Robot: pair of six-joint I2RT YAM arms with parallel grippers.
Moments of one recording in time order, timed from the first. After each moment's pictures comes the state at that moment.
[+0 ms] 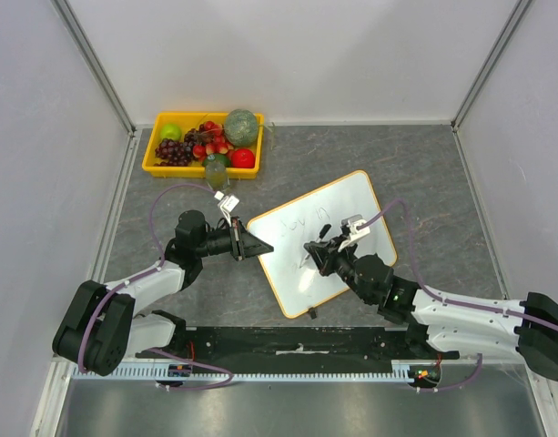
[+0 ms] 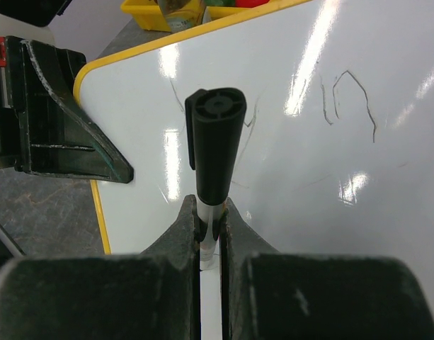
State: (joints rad) left arm -0.38 1.21 0.35 0.60 0.88 -0.65; right arm 1.08 0.97 0.33 0.53 0.46 0.42
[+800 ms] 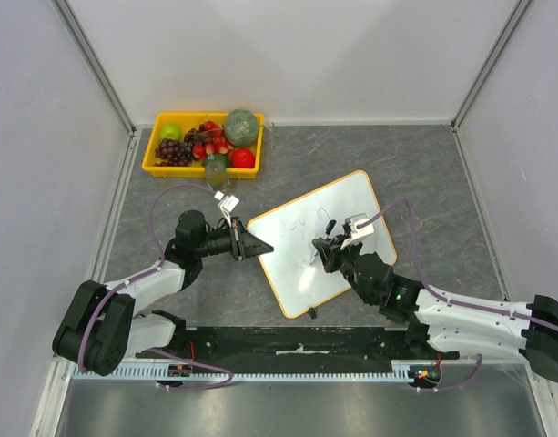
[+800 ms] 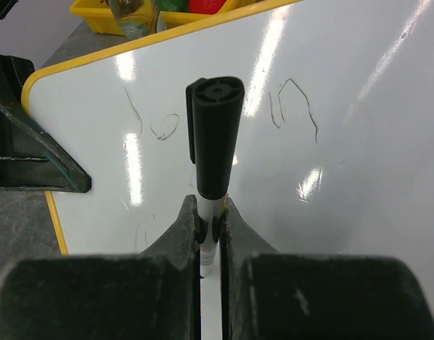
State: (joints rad) left arm -0.38 1.21 0.35 0.60 0.88 -0.65; right arm 1.08 0.93 0.36 0.41 0.58 0.39
